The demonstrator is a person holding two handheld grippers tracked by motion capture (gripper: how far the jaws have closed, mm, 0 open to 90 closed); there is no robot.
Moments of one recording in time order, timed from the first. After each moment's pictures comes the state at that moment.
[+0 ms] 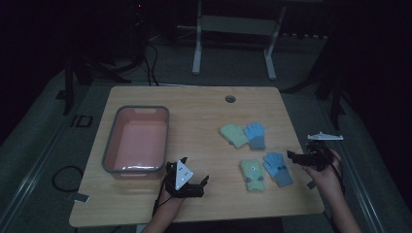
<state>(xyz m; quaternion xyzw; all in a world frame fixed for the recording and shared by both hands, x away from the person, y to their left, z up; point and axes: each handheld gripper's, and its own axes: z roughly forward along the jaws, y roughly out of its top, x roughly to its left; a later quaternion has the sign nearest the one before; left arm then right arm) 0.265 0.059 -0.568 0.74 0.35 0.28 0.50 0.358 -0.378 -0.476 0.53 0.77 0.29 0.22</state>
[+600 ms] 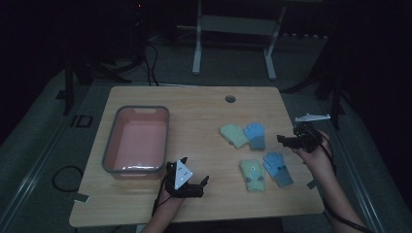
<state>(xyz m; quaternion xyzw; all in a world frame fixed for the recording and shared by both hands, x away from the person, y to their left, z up) 0.265 0.060 -0.568 0.74 0.35 0.27 0.50 0.396 -0.336 -0.441 0.49 0.79 0.30 0.21</state>
